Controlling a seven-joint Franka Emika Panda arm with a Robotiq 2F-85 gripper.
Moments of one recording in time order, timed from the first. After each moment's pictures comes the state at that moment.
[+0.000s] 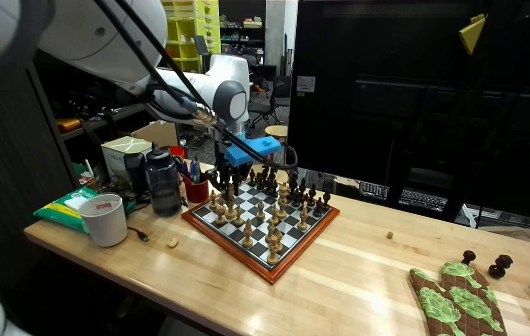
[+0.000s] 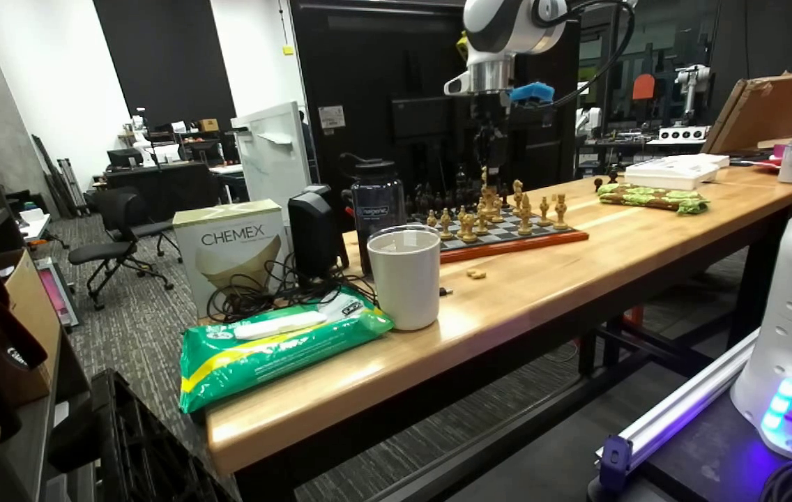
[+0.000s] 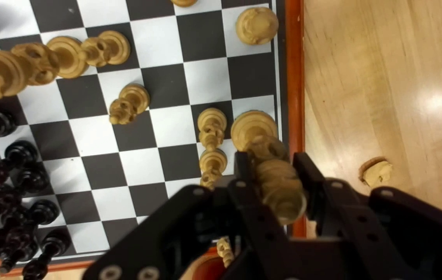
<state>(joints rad) 0.09 -0.17 0.00 -2.26 0.03 2.12 -1.05</state>
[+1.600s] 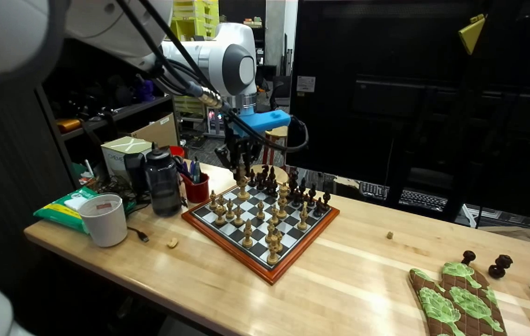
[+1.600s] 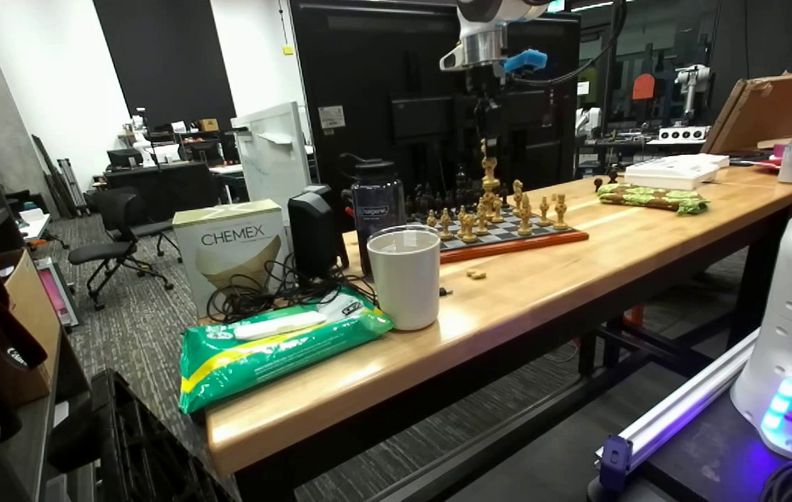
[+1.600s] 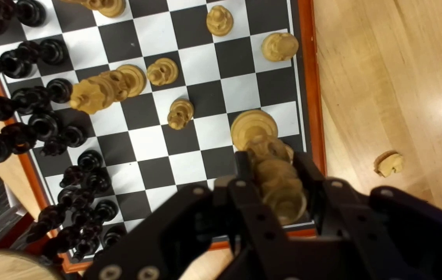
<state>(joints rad) 0.08 -0.13 -0.01 -2.07 -0.06 1.96 -0.97</state>
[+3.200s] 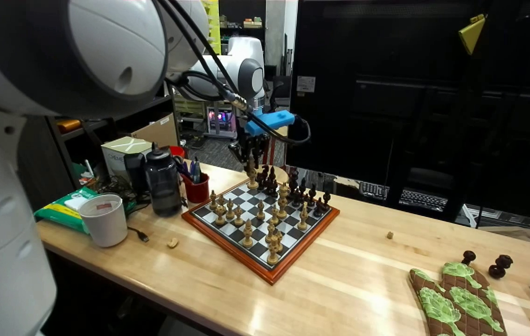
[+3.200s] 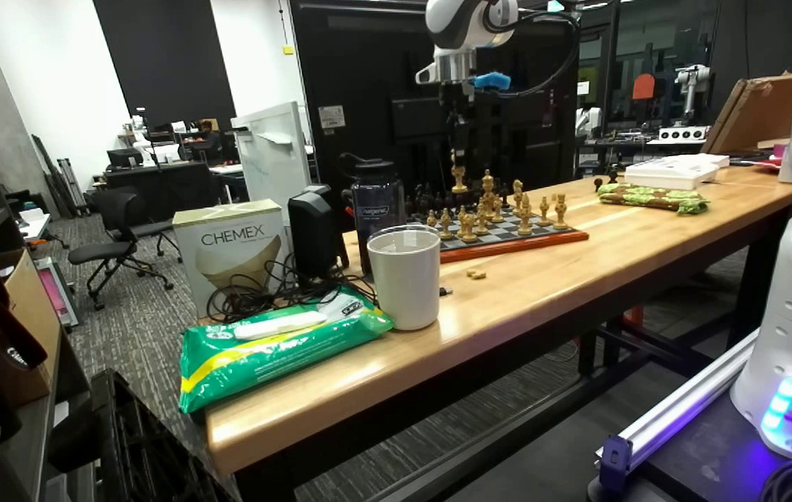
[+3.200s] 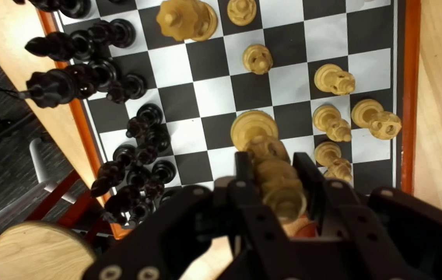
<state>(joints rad) 0.07 0.10 0.01 -1.86 -0.05 2.04 -0.97</state>
